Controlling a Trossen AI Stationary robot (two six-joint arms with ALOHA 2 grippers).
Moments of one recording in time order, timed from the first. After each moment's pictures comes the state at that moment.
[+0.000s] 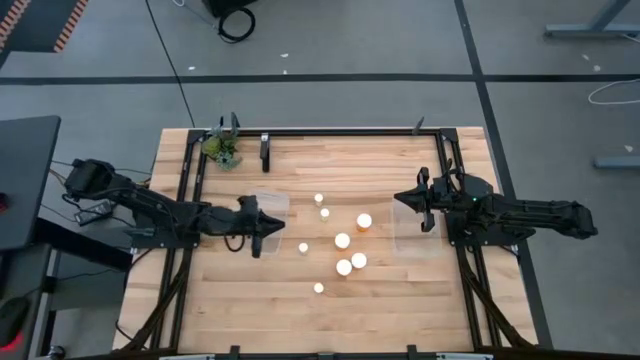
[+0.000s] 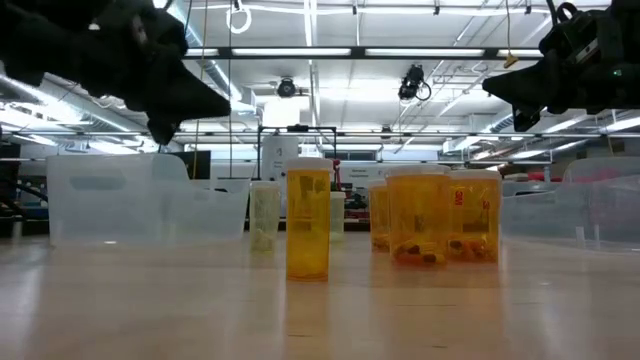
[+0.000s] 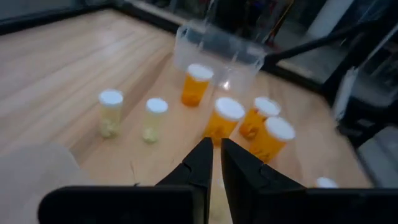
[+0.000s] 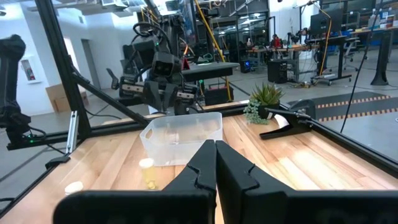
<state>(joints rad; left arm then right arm) -0.24 1.12 0.31 0.51 -0.36 -0.45 -0.21 0.22 0.01 0.29 -0.12 0.13</state>
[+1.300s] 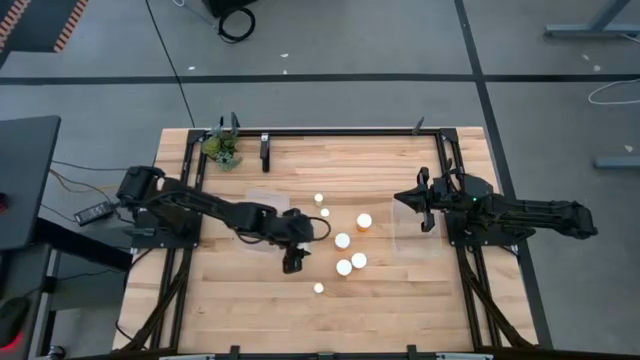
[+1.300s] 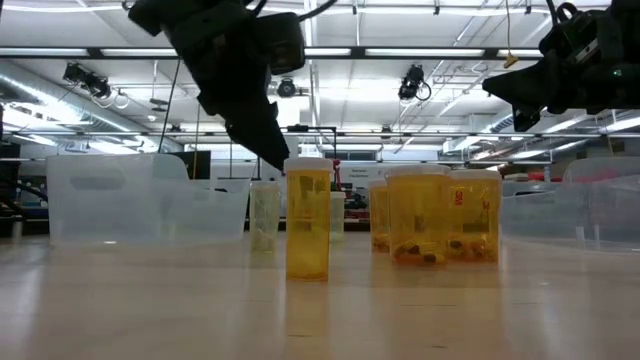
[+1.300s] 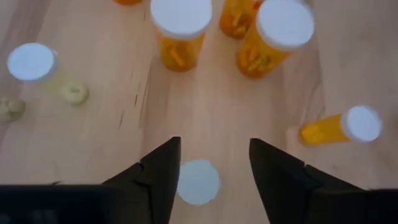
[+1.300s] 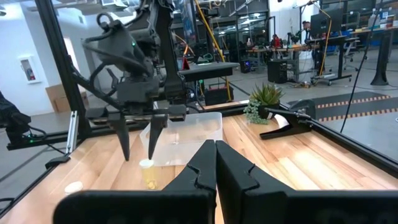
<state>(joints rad) -0.19 1.67 1.03 -0.28 -0.05 -0.25 -0.21 0.22 0.01 0.29 -0.12 0.13</state>
